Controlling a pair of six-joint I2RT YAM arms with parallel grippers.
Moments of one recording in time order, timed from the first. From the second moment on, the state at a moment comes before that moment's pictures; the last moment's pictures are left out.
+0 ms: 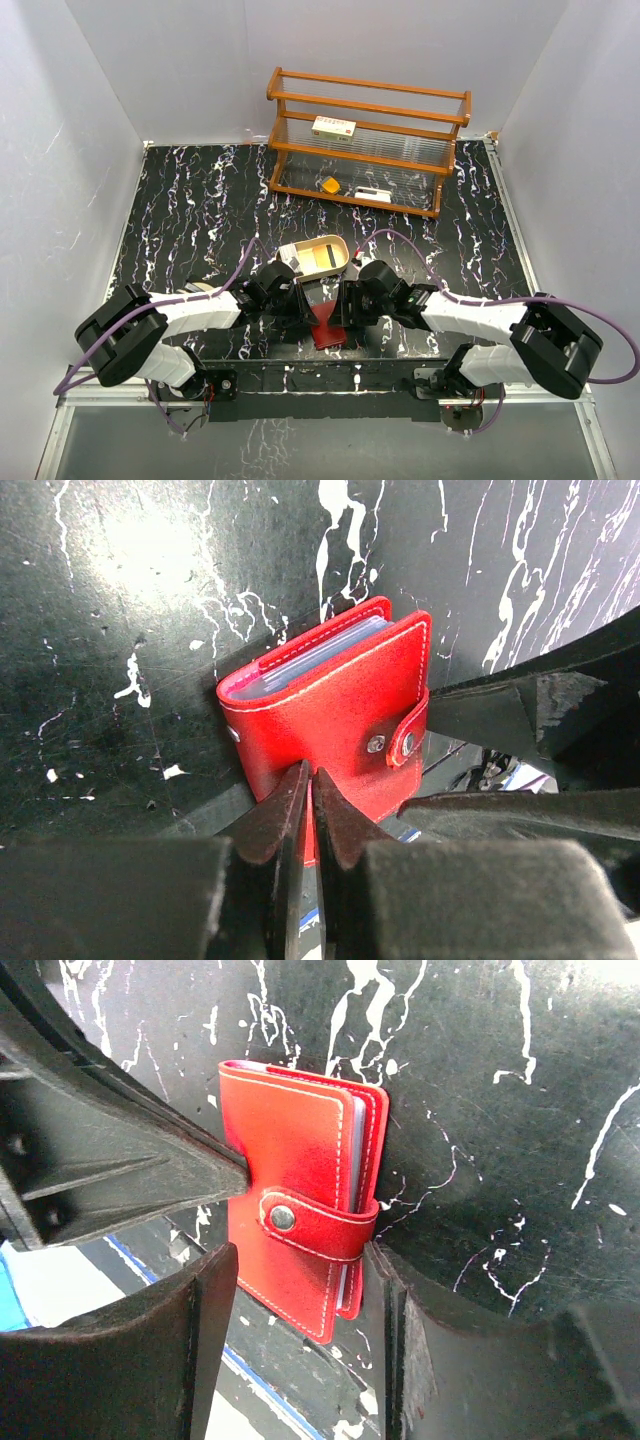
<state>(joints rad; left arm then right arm) -0.87 1.39 0.50 0.01 0.22 -1.06 0.87 1.26 0.49 -0.04 -0.21 0.81</state>
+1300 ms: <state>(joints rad) -0.87 1.39 0.50 0.02 0.22 -1.06 0.87 1.25 0.53 -0.08 -0.21 0.79</state>
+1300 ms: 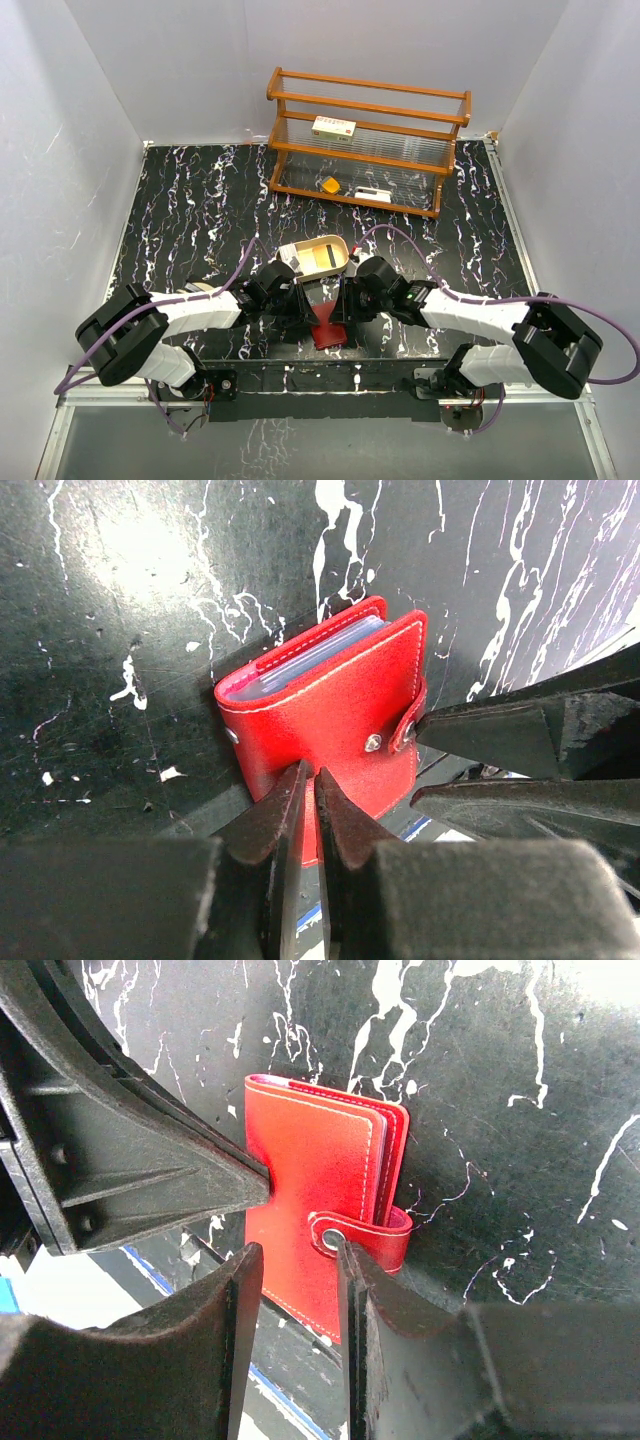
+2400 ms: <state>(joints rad) -0.87 1.40 0.50 0.03 0.23 -1.08 0.87 1.32 0.54 -0.05 -0.24 0.76</state>
